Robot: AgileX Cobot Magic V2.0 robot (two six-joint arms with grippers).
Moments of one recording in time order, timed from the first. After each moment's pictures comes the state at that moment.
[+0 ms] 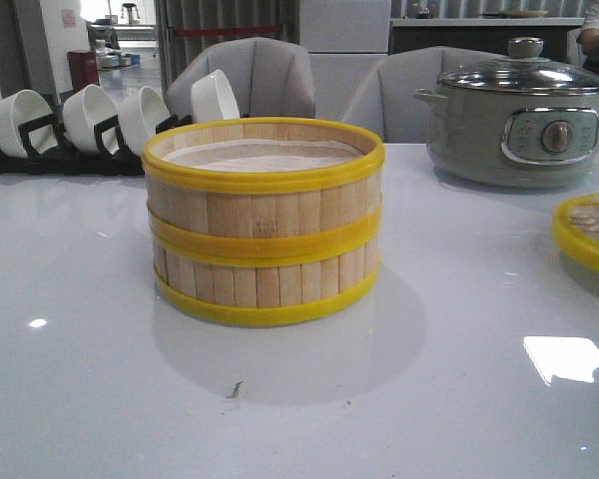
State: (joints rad) left arm -0.20 0.73 -0.44 0.13 0.14 -0.25; right arm -0.14 1.87 -1.41 -0.13 0.69 0.16
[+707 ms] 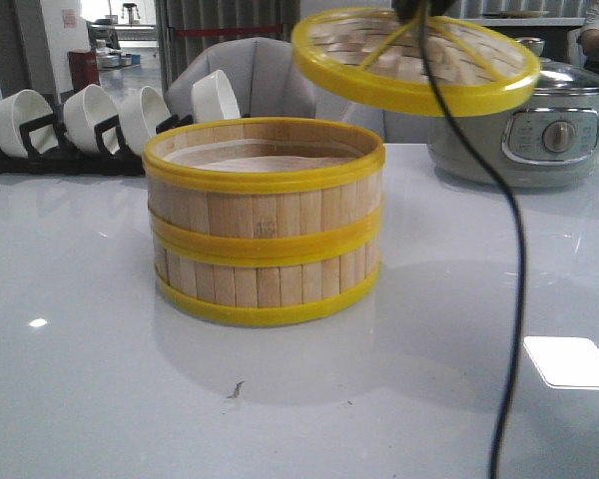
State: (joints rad) left arm -0.20 0.73 -0.44 0.13 0.14 -0.25; right arm 0.40 1.89 -1.94 -0.13 0.95 0.15
